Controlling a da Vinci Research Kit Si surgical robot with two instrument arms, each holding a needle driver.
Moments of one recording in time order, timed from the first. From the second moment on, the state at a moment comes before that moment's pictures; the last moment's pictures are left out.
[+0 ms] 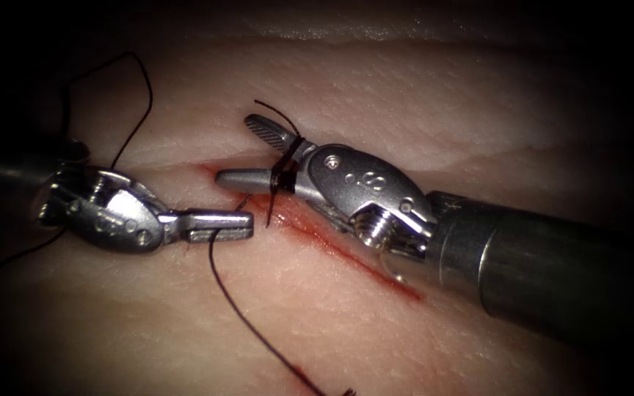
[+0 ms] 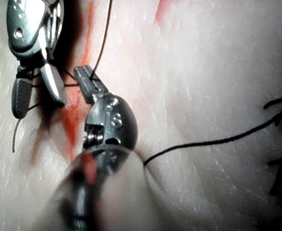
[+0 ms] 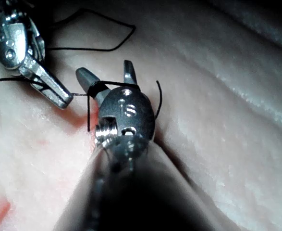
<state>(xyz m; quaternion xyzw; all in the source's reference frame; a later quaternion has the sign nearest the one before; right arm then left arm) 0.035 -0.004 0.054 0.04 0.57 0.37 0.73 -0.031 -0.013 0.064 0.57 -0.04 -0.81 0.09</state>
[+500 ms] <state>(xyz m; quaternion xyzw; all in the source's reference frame) 0.035 -0.003 0.055 0.01 0.43 0.34 0.84 -0.033 -0.010 0.064 0.57 -0.04 -0.82 0.07</state>
